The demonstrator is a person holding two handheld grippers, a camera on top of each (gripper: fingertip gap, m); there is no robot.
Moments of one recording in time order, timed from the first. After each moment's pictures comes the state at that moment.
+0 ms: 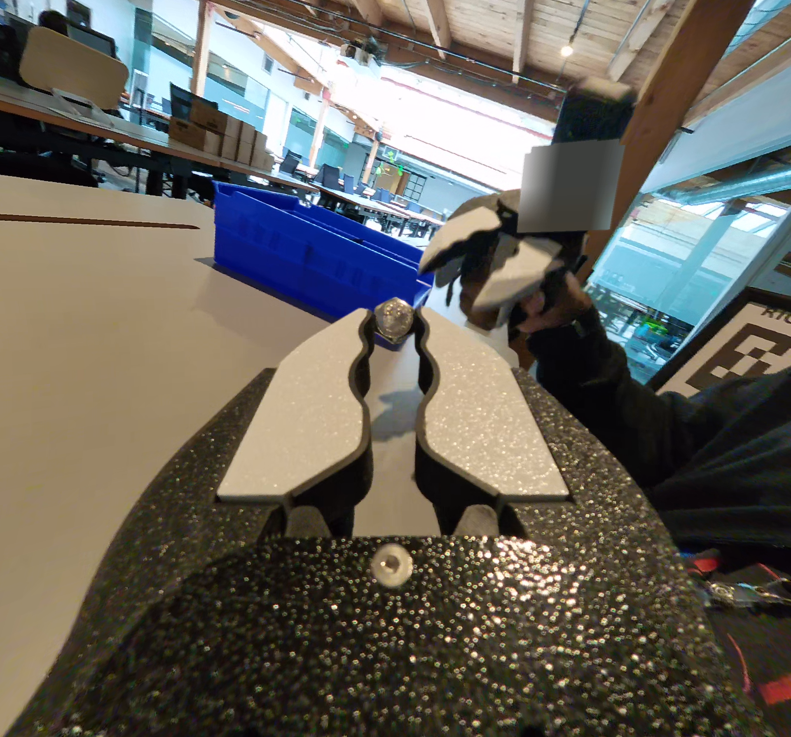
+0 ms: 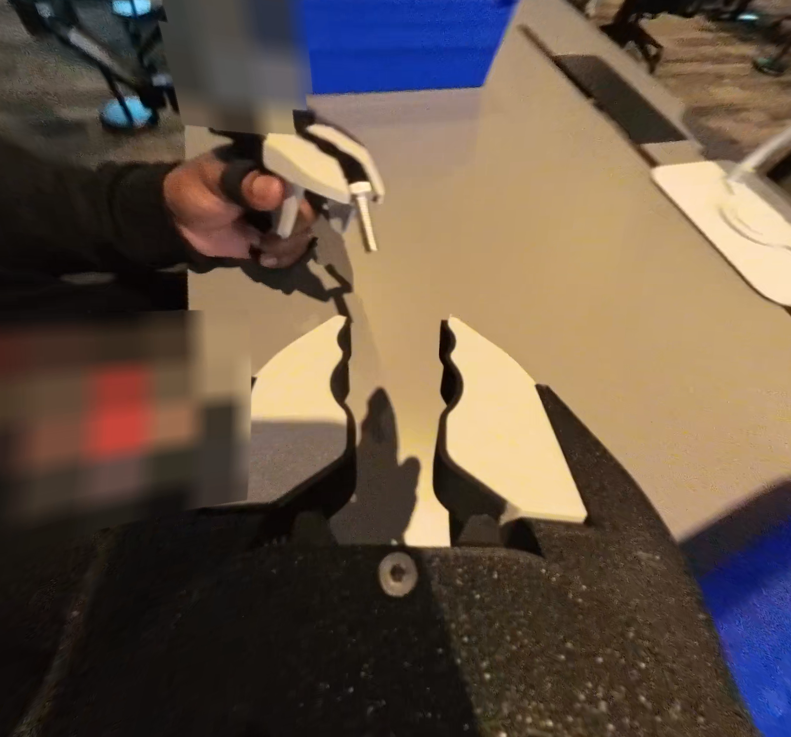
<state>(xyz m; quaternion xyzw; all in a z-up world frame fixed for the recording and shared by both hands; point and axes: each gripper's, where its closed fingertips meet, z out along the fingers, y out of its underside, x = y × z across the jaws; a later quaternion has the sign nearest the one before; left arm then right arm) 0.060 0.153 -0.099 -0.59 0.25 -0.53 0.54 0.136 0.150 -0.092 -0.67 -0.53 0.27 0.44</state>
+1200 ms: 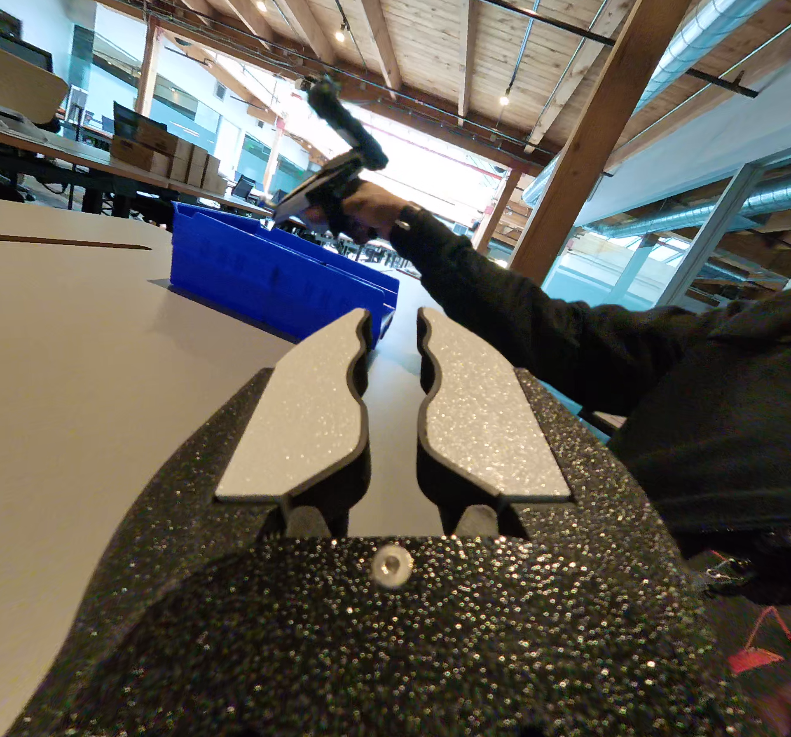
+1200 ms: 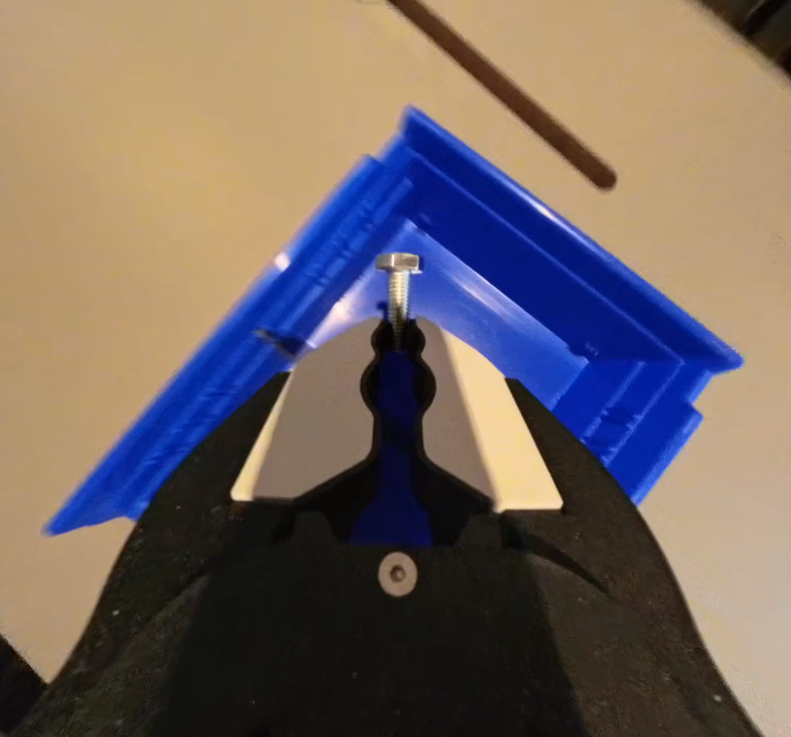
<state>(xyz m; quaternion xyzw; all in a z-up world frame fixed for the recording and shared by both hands) 0.056 0.150 -0.089 -0.55 0.25 -0.59 0.54 0.347 0.385 -0.096 -0.88 -0.35 0.12 0.30</state>
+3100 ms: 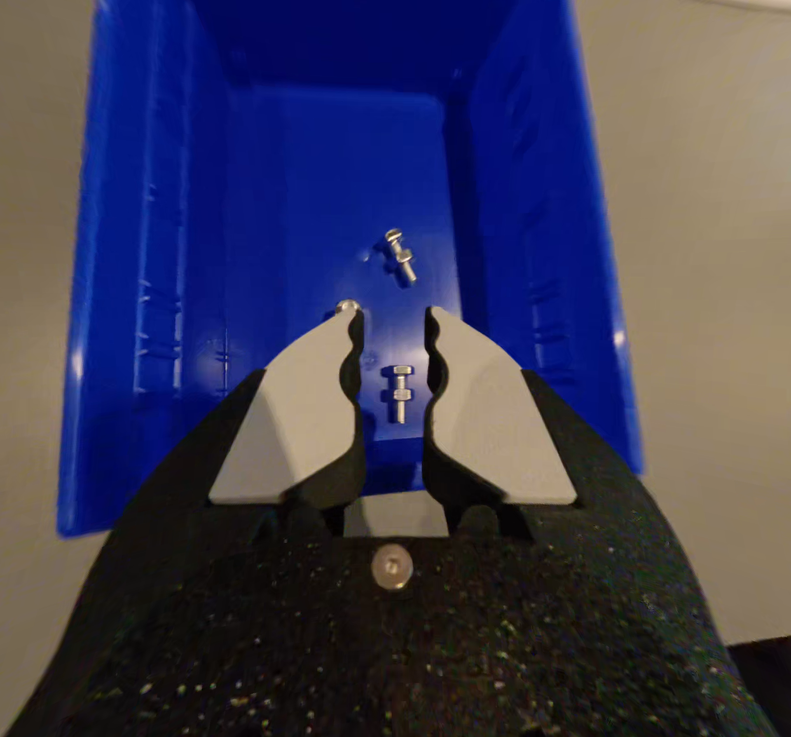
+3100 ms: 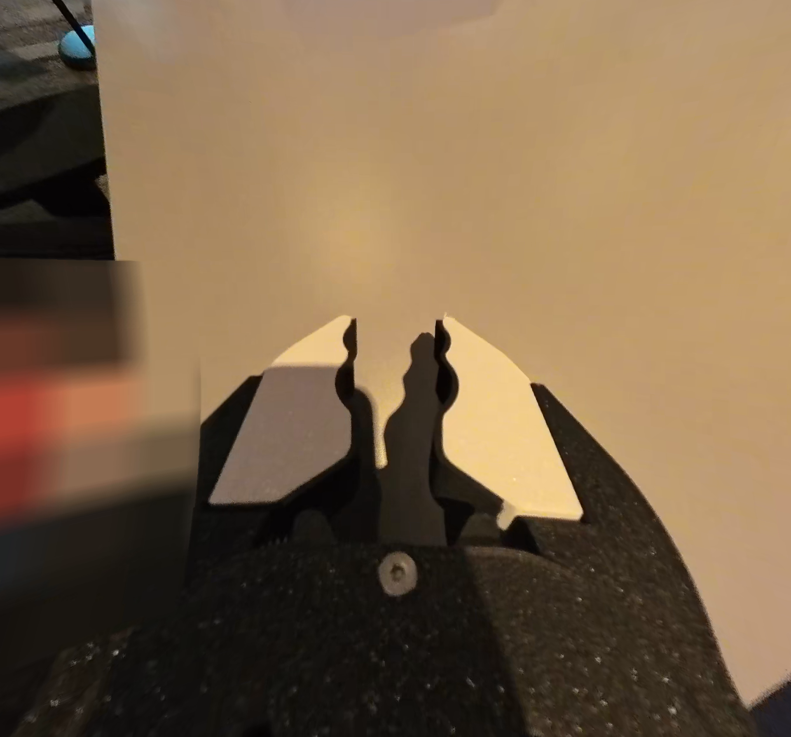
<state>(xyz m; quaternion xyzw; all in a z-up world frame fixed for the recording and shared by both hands) -0.380 0.231 -0.134 -0.94 -0.01 -0.07 0.35 0.106 0.141 -0.199 -0.73 -0.53 0.25 0.36</state>
